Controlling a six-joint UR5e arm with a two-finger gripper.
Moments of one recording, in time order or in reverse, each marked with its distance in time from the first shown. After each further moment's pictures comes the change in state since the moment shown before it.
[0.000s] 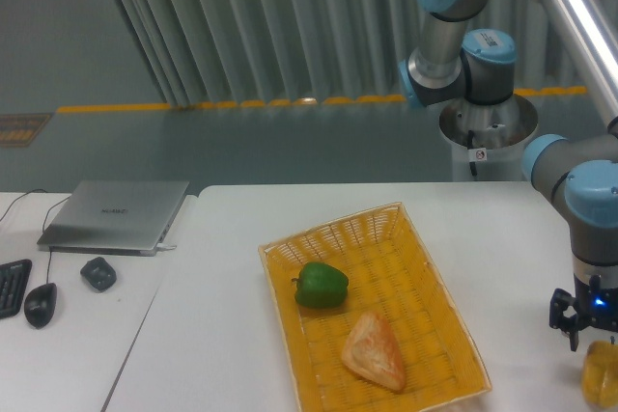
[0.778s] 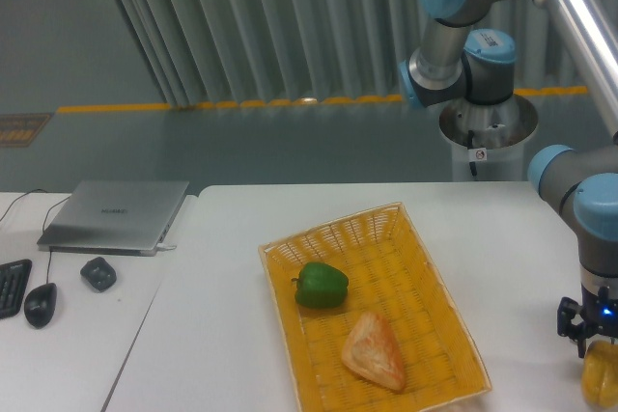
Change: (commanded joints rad) arm 0.009 0.000 -0.031 0.002 0.003 -0.014
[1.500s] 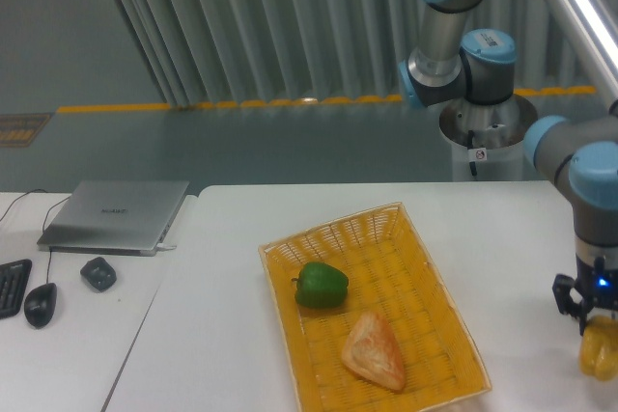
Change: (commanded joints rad) arm -0.005 0.167 -0.003 -0.248 -0.034 0.001
